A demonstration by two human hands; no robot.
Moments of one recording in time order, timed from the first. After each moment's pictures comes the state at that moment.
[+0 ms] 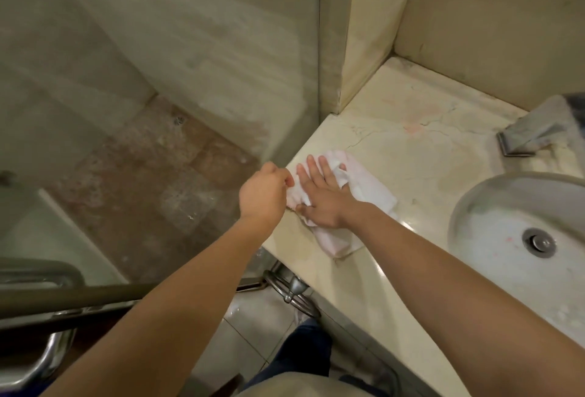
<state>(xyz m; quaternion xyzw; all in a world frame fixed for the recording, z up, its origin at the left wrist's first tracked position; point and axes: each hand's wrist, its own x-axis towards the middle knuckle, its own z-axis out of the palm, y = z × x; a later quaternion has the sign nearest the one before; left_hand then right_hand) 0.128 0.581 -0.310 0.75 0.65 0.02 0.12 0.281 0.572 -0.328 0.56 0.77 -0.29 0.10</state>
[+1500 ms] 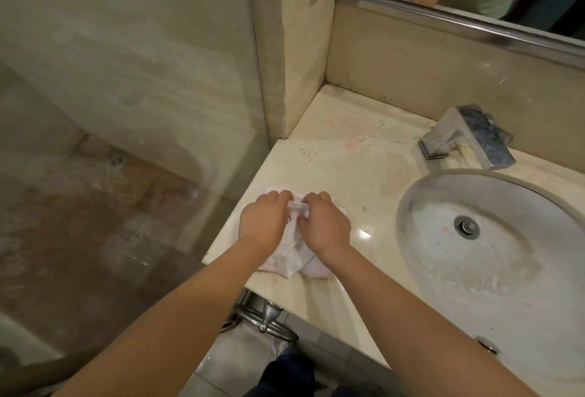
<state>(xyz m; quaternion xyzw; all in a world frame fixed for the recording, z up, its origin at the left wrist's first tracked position) 0.179 0.579 -0.321 0.85 0.50 0.00 0.13 0.301 0.527 -0.309 0.81 0.53 -0.23 -0.11</state>
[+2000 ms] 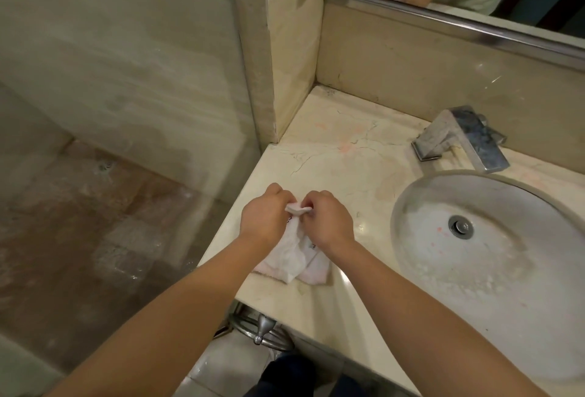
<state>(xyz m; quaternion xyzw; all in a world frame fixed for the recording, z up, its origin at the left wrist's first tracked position) 0.199 0.600 -0.316 0.83 0.50 0.03 0.22 0.327 0.545 -0.309 0.80 0.51 -0.26 -0.15</state>
